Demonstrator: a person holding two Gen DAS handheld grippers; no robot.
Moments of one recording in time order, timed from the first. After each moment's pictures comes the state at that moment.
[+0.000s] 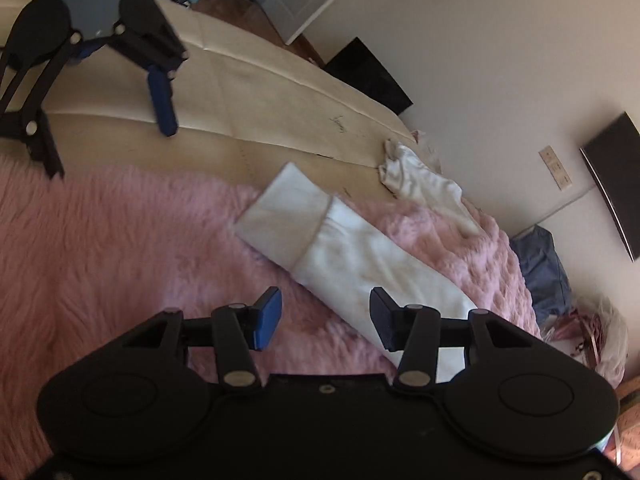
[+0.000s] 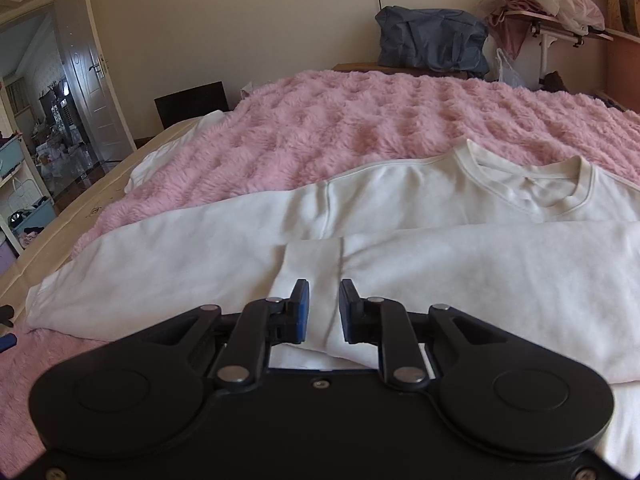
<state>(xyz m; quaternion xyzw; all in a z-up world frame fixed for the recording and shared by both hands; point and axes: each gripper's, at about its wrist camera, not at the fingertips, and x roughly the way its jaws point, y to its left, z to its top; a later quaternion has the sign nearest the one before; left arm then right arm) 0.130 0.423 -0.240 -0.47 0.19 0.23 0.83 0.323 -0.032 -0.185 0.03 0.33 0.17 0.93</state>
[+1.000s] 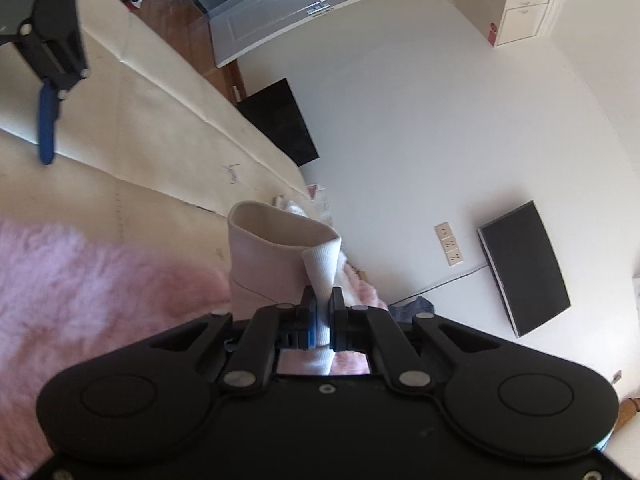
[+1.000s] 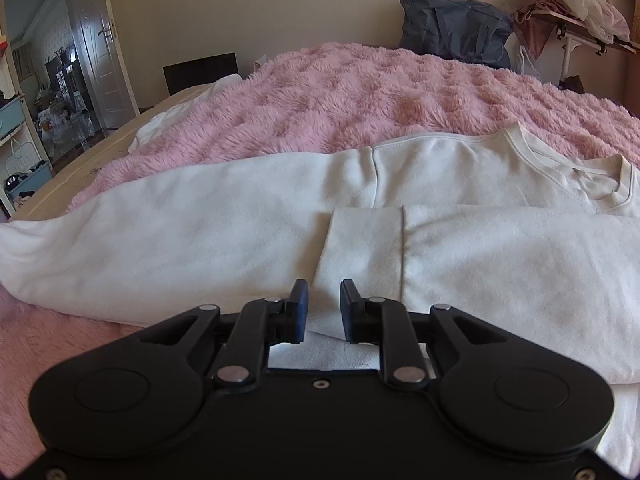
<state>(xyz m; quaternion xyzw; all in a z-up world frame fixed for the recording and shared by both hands) 0.172 0.439 -0.198 -0.55 0.02 0.10 0.83 0.327 0.005 -0.208 -0.01 0.34 0.18 0.92</state>
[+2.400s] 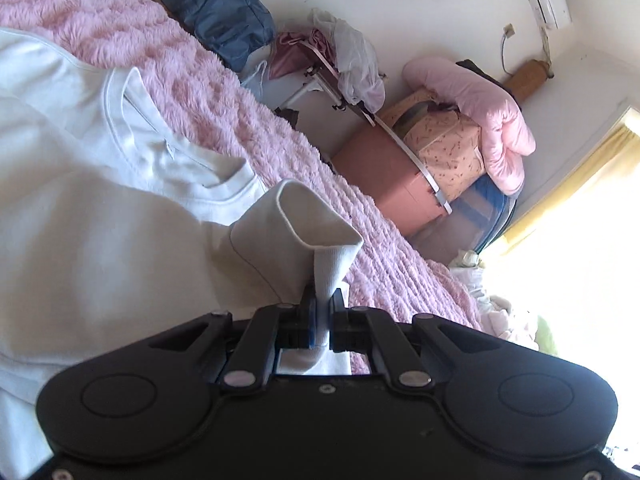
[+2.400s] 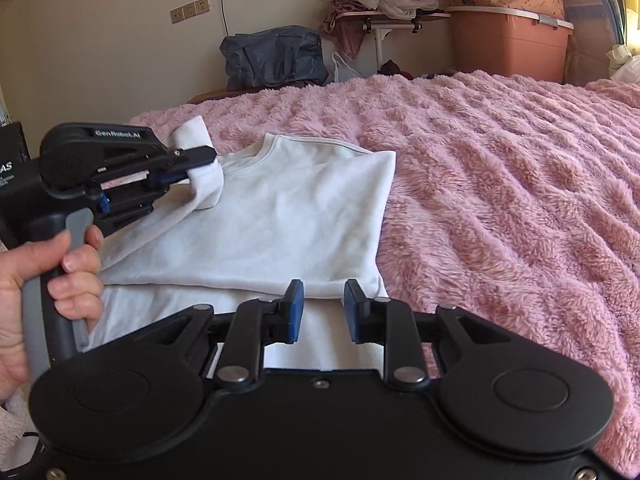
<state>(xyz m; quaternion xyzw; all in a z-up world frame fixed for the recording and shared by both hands) 0.380 -0.162 -0.237 -0.35 0.28 -0.28 0.85 0.222 -0.350 -0.190 0.07 0.31 0.01 0.95</state>
